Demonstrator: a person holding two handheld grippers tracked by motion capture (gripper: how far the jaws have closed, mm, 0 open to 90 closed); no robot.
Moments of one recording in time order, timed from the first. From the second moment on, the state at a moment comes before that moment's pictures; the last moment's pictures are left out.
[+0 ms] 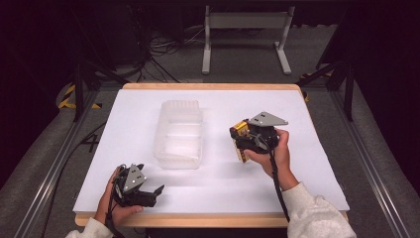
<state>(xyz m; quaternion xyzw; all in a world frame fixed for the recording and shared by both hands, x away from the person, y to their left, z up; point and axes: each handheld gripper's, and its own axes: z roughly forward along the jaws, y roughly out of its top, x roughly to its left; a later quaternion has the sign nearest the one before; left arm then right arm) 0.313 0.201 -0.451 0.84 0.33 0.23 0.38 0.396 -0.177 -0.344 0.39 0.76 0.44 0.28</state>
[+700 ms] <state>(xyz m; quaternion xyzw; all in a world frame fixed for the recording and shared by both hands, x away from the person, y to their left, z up) 0.314 0.203 -0.451 0.84 0.32 0.22 0.39 0.440 -0.103 -0.323 0.36 0.72 0.51 0.30</state>
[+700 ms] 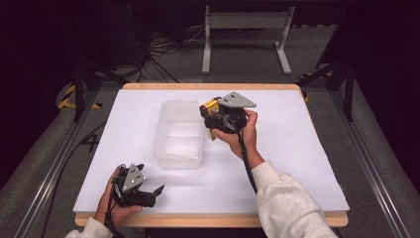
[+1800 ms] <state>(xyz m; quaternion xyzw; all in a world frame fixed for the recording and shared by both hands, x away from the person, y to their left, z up) 0.313 0.209 -0.451 0.83 0.32 0.22 0.40 0.509 -0.028 -0.343 0.41 0.69 0.52 0.31</state>
